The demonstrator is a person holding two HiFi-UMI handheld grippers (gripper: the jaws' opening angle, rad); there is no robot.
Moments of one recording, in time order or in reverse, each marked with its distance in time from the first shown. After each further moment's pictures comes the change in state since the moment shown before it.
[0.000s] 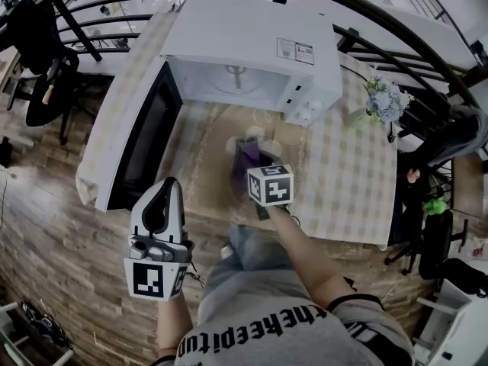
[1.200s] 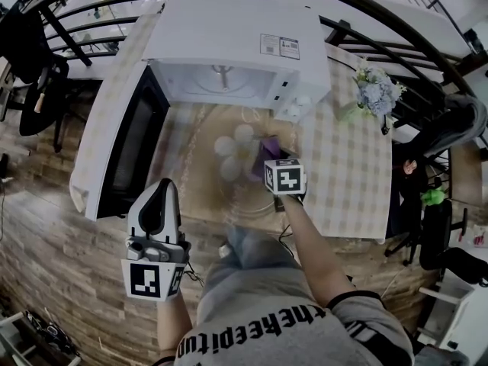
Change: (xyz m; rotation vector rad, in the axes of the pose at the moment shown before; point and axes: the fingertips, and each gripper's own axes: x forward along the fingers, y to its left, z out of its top) left arm 0.015 -0.013 -0.011 -0.020 0.032 -0.024; right arm -0.008 -0.109 -0.034 -0.005 0.105 -0.216
